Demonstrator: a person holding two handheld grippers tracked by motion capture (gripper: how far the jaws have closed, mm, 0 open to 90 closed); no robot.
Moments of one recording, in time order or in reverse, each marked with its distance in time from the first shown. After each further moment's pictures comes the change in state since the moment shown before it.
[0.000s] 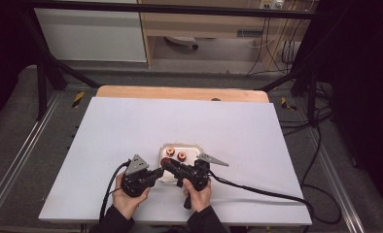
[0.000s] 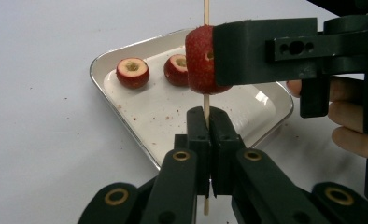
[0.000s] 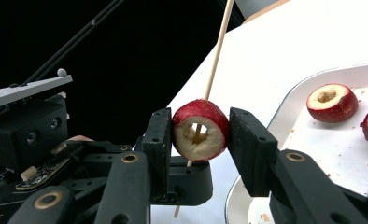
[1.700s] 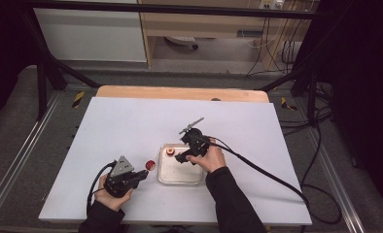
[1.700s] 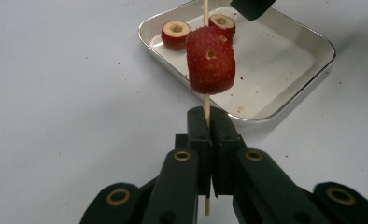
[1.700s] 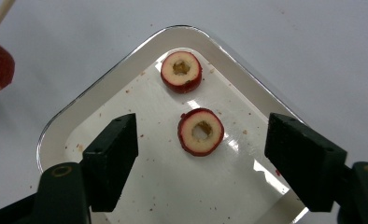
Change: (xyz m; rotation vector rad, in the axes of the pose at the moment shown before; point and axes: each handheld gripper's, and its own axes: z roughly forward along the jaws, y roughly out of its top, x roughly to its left) left arm 0.035 -0.017 -0.024 0.080 0.029 0.088; right arm -0.014 0.096 0.045 0.767 -0.423 -0.494
